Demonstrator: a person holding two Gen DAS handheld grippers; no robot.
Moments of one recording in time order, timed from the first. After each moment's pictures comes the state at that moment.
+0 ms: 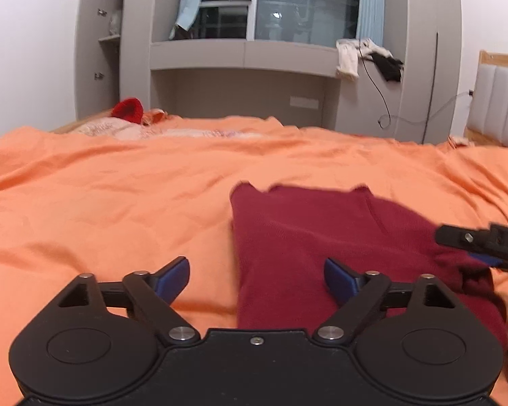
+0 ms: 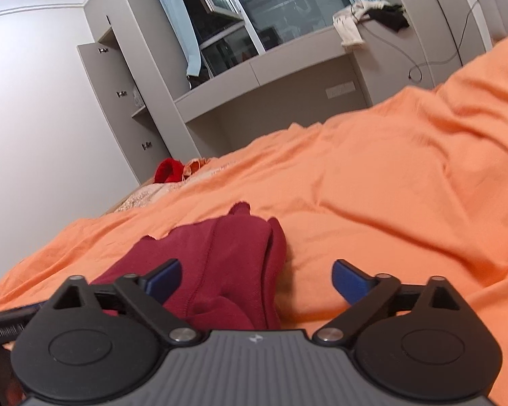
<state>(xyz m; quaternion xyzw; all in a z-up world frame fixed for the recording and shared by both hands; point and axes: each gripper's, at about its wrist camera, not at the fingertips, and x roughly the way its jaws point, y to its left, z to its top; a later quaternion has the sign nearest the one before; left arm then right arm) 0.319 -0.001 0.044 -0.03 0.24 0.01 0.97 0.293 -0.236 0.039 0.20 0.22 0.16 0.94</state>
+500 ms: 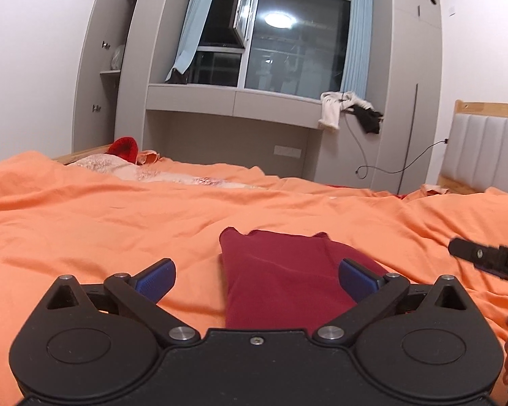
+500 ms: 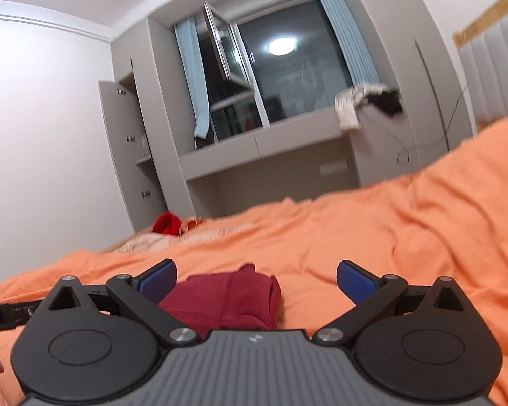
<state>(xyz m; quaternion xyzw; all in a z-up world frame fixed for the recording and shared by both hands) 0.221 -0.002 0.083 -0.05 0.16 -0.02 0.99 0.179 -0.245 0.089 0.15 0.09 0.12 0.98</state>
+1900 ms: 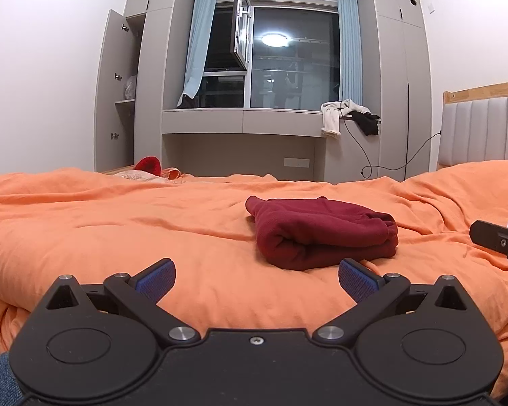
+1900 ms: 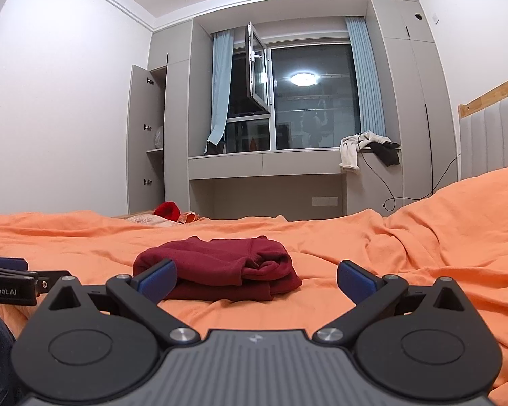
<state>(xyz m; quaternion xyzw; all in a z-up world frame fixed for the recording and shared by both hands) 0.057 0.003 0.030 0.00 0.12 0.01 0.99 0.004 -0.191 0.055 0.04 0.04 0.10 0.99</state>
